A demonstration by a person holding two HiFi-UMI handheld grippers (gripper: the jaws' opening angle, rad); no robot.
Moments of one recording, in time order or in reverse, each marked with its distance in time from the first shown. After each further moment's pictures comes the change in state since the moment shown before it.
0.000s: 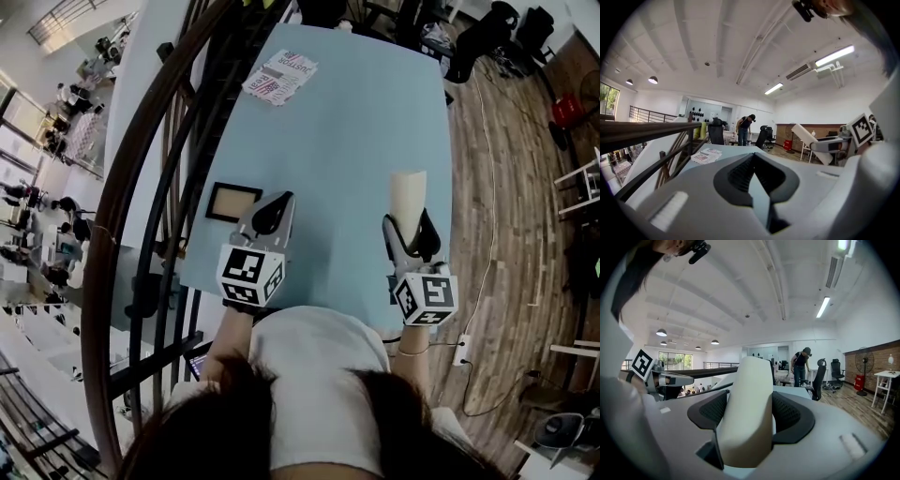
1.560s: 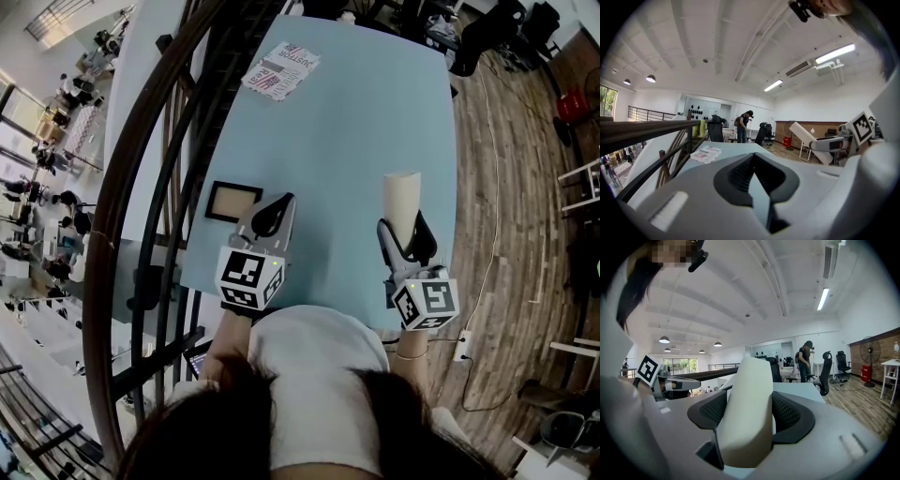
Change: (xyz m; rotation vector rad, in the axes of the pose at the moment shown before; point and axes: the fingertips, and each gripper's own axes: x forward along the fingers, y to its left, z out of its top) left arm 0.001 0.004 -0.003 0.010 0.036 -0.010; right arm 0.007 0.017 -0.003 0.065 0.005 0.073
